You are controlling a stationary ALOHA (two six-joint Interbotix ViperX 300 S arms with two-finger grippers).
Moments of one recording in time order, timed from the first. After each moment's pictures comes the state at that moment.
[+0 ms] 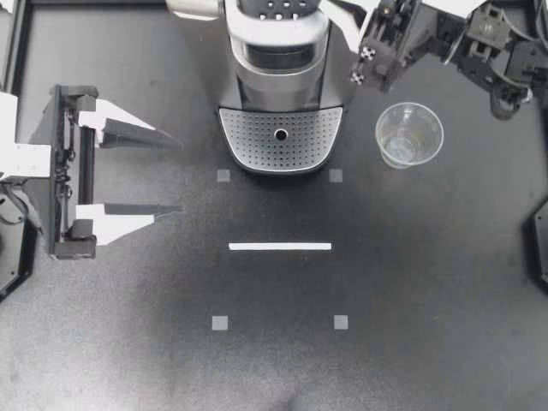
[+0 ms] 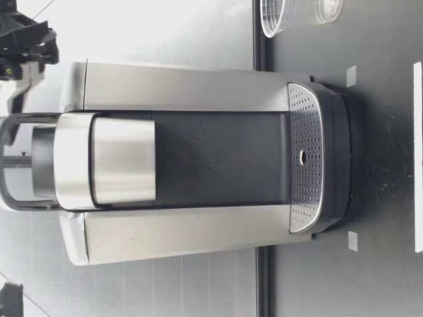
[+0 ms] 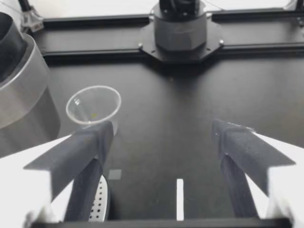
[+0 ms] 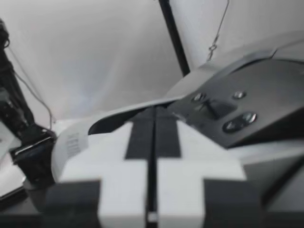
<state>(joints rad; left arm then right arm) -0.04 -0.66 0.84 1.05 0.11 -0.99 -0.37 -0.25 0.66 0.03 -0.47 0.28</state>
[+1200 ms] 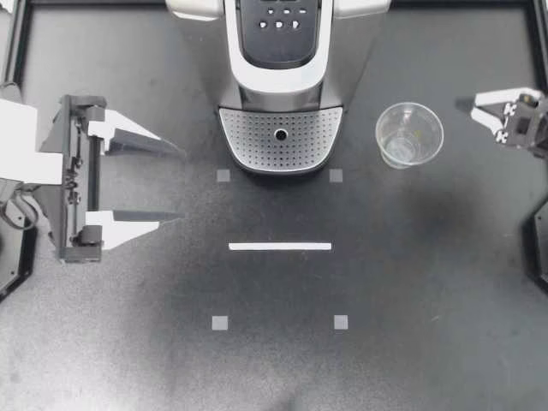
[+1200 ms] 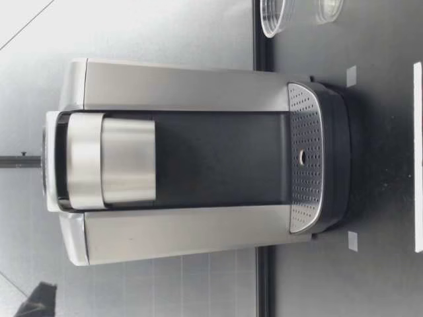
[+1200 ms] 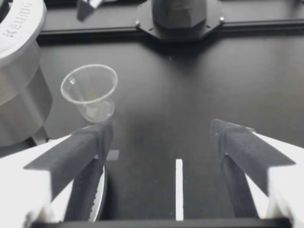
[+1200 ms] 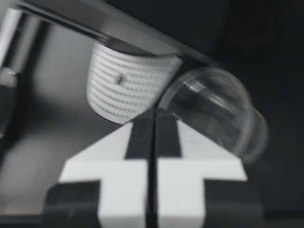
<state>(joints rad) -0.04 -0.63 0.88 1.05 0.10 -1.00 -0.58 -0.84 1.29 0.16 0.07 0.71</state>
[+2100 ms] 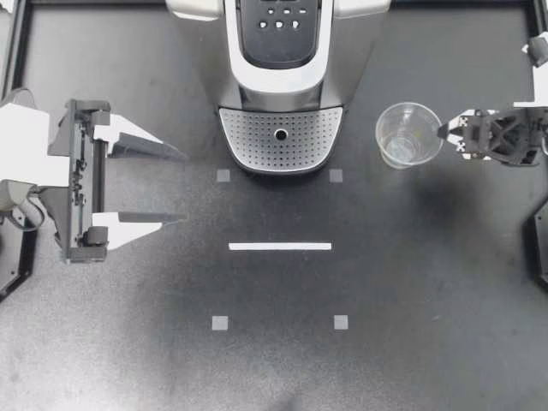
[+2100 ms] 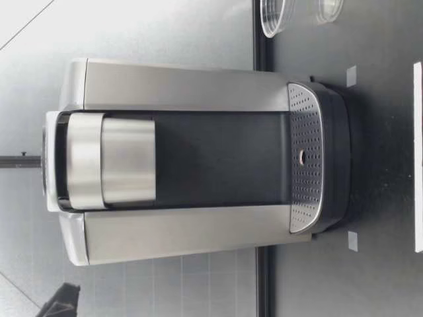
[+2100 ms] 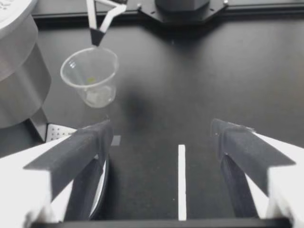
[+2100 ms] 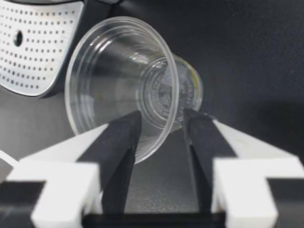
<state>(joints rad) -0.03 -0.62 0.90 1.05 0.10 -0.99 -0.58 -0.52 1.23 0.15 0.09 0.72</state>
